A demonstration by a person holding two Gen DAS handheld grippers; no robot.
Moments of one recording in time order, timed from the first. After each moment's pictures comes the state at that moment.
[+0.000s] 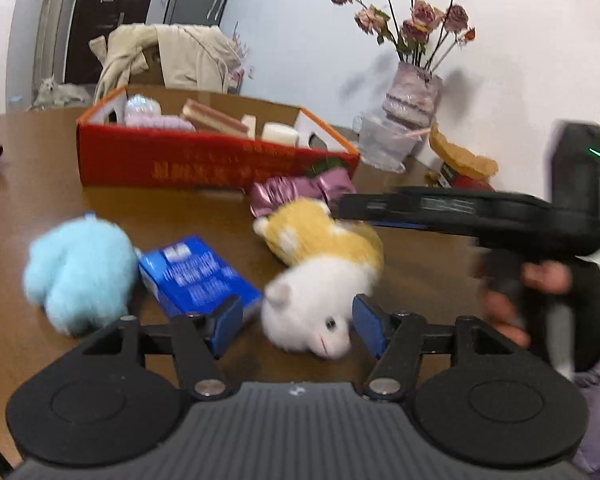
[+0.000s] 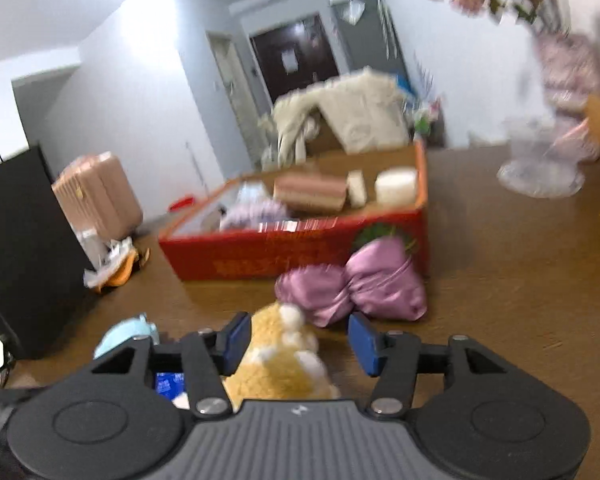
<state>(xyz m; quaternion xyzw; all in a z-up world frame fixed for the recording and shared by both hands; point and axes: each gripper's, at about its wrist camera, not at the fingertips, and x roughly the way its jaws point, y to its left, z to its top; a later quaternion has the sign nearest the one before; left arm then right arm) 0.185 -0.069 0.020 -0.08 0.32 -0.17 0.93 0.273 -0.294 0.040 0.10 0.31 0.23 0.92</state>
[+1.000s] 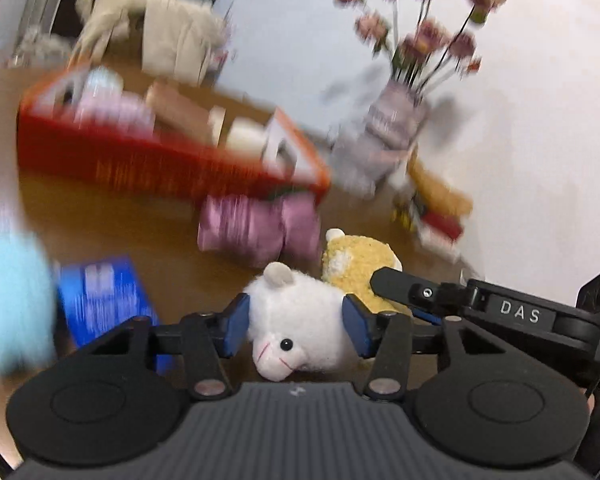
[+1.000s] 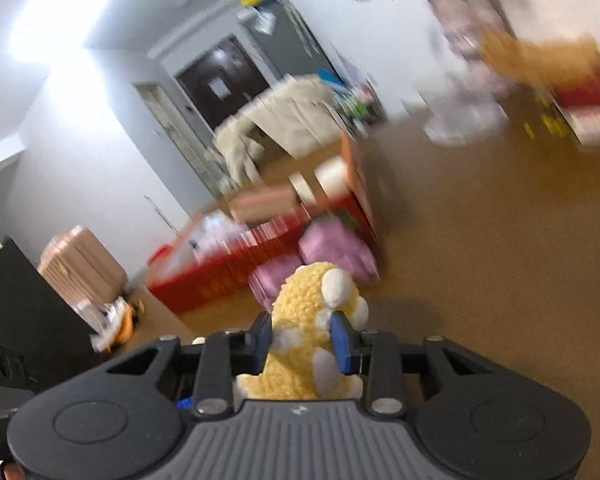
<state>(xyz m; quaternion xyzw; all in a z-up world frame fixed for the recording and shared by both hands) 0.251 -0.079 0.045 -0.17 0.32 -0.22 0.91 0.236 -0.339 0.053 0.23 0.29 0.16 0.92</state>
